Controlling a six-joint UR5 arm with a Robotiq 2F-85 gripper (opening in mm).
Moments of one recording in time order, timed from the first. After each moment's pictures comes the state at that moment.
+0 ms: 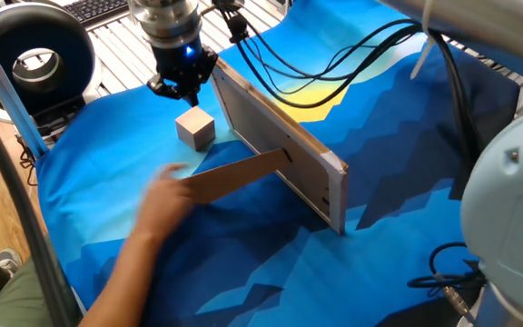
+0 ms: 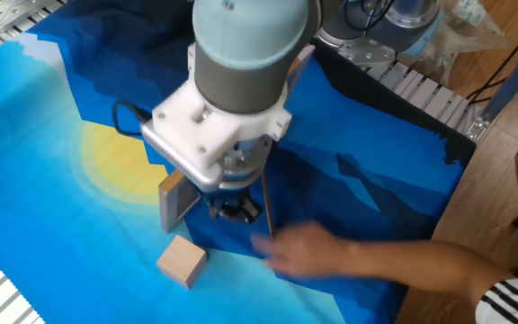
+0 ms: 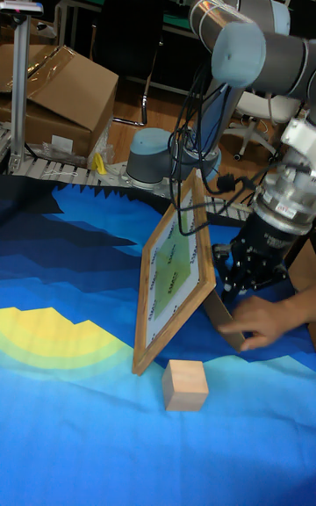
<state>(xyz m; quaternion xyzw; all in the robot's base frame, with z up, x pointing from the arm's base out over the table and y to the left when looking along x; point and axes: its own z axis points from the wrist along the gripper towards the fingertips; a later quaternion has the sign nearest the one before) 0.612 0.134 0.184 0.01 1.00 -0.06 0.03</state>
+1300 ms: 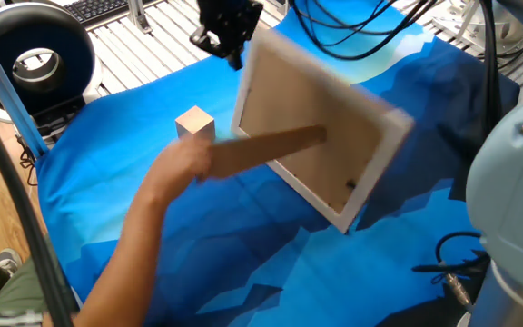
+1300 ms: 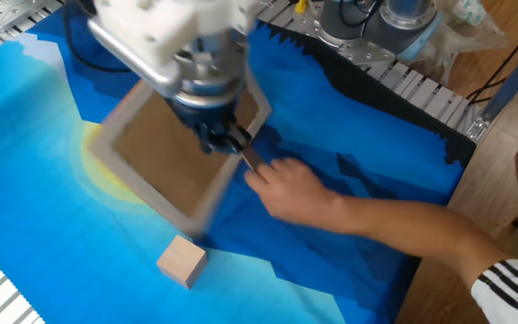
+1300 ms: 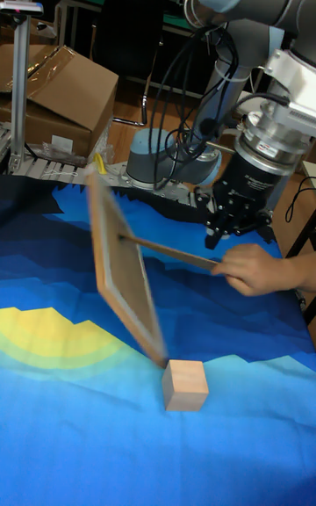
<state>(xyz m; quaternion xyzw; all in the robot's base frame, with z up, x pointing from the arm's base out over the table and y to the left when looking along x) 0.571 0.098 0.243 0.02 1.00 -0.05 -0.02</state>
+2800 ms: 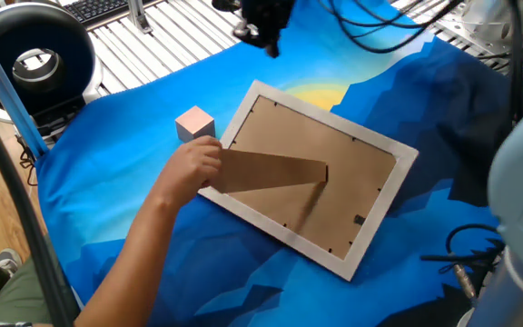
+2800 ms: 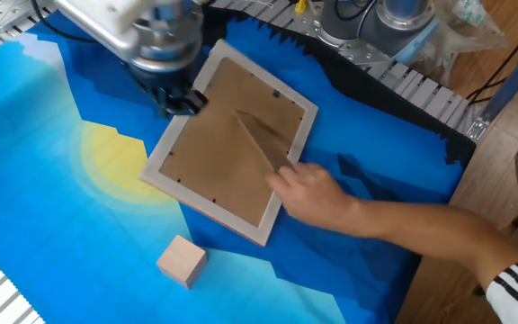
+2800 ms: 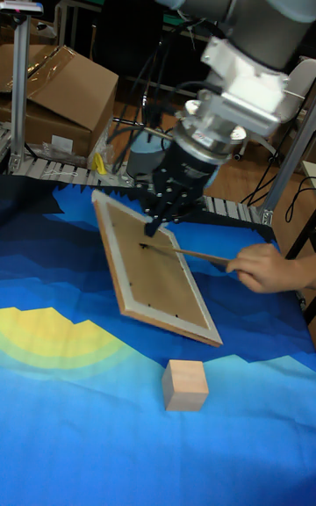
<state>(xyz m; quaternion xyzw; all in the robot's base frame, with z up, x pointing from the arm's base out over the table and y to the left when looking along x) 0.557 -0.024 0.235 -0.03 0.99 -0.10 -0.02</state>
